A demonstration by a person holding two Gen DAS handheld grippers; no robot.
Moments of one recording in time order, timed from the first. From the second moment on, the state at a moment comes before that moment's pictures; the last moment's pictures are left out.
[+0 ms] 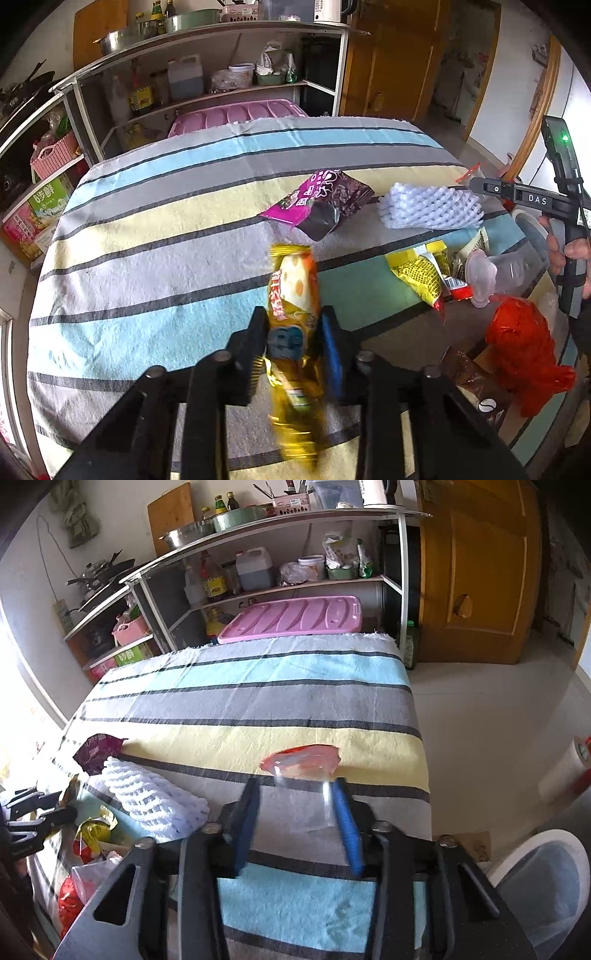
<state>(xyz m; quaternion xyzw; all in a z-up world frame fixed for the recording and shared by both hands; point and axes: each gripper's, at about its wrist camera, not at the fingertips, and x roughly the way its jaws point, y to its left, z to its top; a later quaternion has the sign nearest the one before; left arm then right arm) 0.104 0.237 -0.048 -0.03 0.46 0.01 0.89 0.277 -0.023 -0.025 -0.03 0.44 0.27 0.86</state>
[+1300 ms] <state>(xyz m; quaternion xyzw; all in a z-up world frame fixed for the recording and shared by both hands) 0.078 0.158 0.021 -0.02 0.38 -0.02 0.93 0.196 -0.102 0.040 0.02 0.35 0.26 0.90</state>
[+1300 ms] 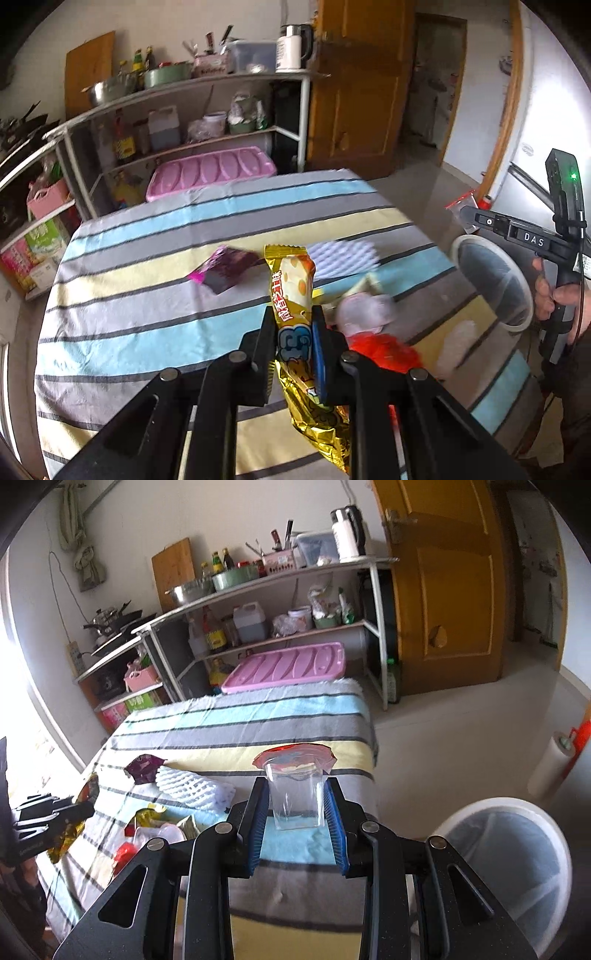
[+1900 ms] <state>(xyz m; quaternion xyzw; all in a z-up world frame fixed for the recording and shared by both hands) 0.085 0.051 0.049 0.00 0.34 -0.12 0.93 0.145 -0.199 0.064 0.05 0.32 0.20 0.92</state>
